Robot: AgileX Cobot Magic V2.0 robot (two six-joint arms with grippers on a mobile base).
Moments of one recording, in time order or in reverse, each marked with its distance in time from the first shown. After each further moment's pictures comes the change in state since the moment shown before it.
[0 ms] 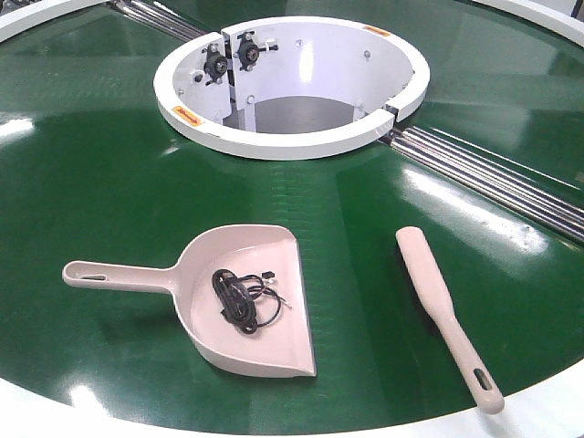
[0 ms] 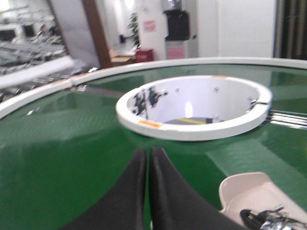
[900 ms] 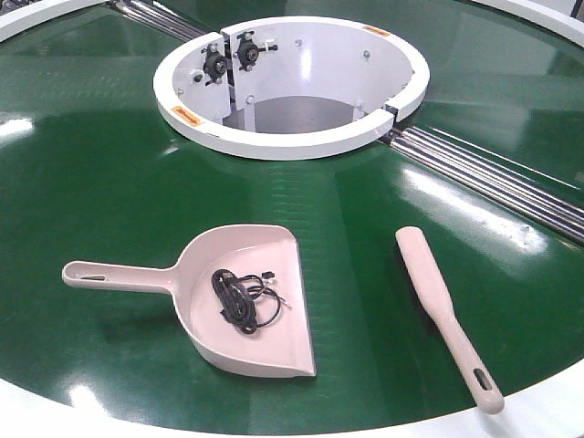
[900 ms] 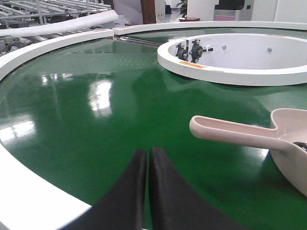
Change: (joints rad) left arm 0.172 -0.296 0.423 -0.043 -0.049 -0.002; right arm 0.000 0.000 0.003 0.001 0.006 0.000
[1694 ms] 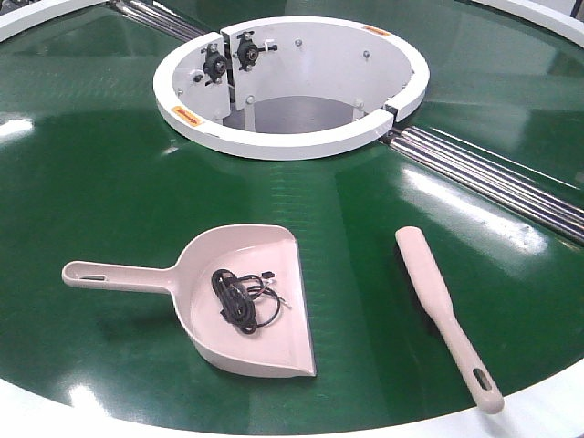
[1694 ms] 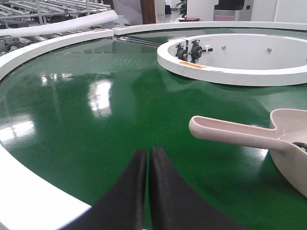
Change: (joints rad) left arm 0.000 0.000 0.000 -0.001 0.000 0.000; right arm -0.016 0.000 0.000 -0.033 -0.067 0.000
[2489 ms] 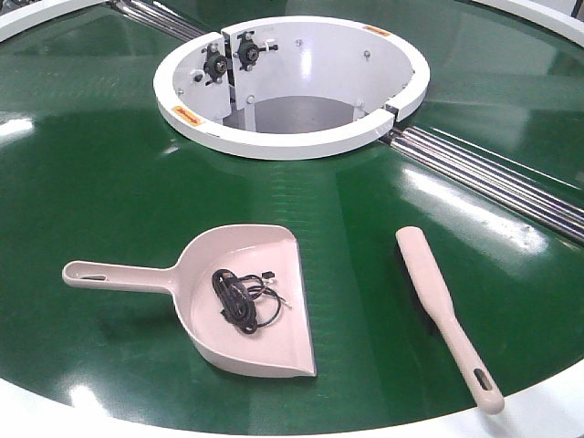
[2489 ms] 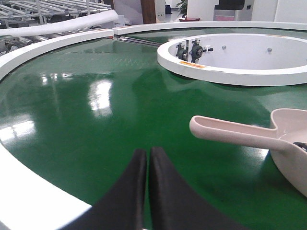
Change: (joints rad) left arm 0.000 0.000 0.000 0.000 0.000 0.000; right arm -0.193 -0.261 0.490 -0.037 -0.389 0.023
